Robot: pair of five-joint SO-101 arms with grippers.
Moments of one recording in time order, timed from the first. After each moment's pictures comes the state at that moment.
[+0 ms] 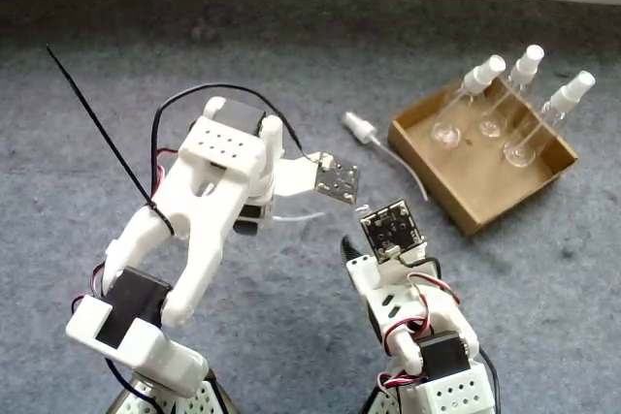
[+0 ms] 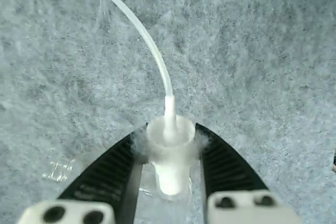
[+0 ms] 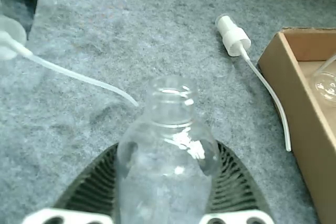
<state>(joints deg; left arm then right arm) 16.2 2.8 7.7 91.0 -71.8 -21.3 -104.3 95.5 49.2 13.2</state>
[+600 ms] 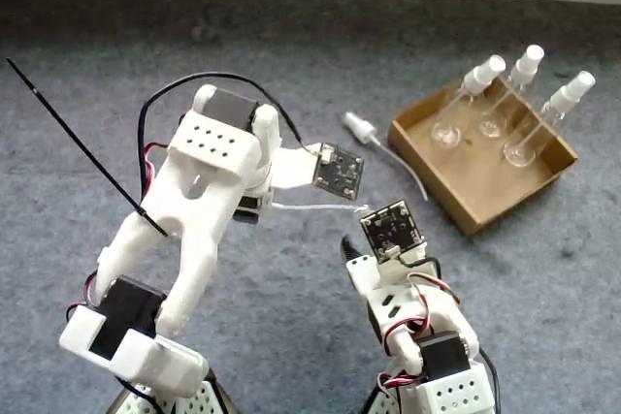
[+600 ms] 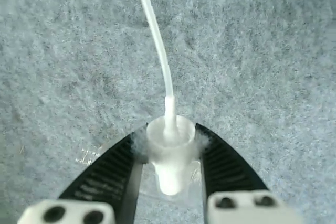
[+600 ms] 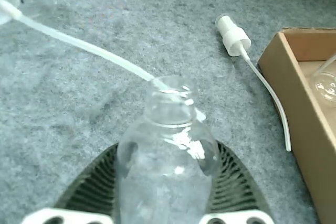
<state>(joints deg) 16.3 0.4 2.1 95.2 -75.6 -21.3 -104.3 95.5 49.2 13.2</state>
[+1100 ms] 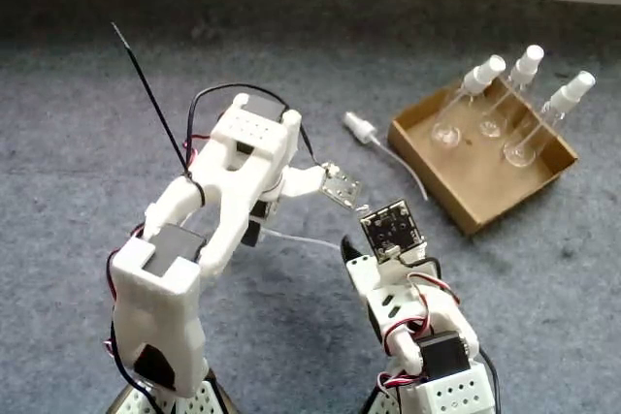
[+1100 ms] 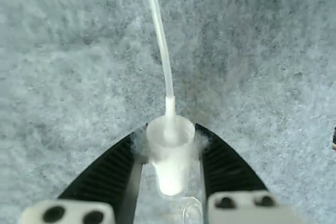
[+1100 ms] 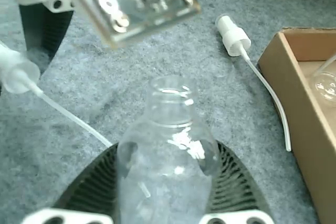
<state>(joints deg) 16.3 22.2 -2.3 93.5 -79.9 -21.3 -104.3 95.5 49.2 13.2</state>
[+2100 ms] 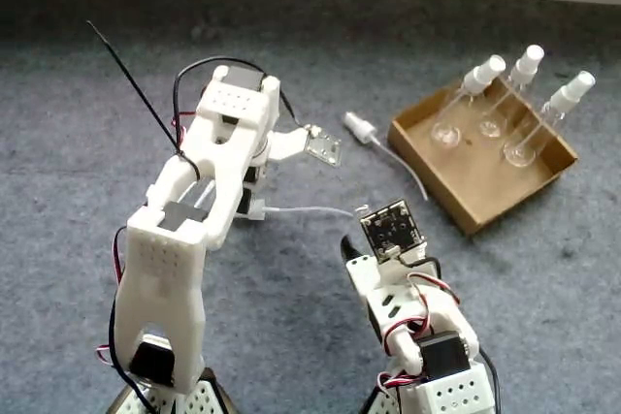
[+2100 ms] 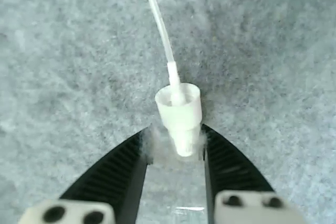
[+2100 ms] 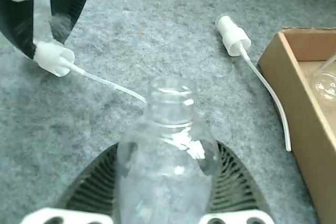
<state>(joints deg) 9.5 38.5 -26.6 97.5 -81.3 -21.3 -104.3 95.5 49.2 13.2</state>
